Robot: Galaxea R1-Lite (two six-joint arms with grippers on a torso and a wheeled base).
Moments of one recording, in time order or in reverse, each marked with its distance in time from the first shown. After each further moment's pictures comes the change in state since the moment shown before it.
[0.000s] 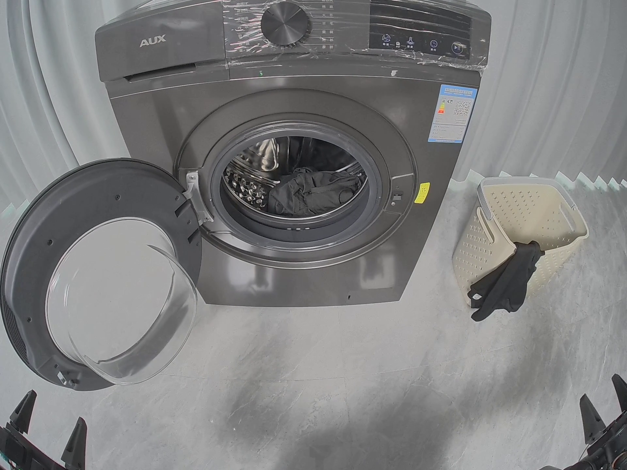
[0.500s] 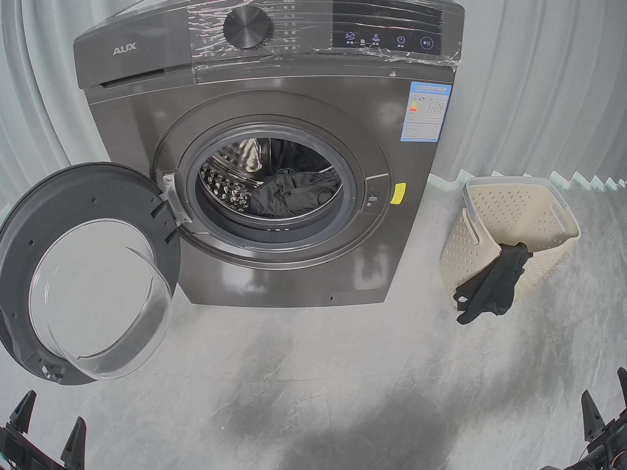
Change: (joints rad) left arm -0.002 -0.001 0.000 -0.001 0.004 -0.007; right arm -0.001 -0.001 0.032 -0.074 -0.044 -0.098
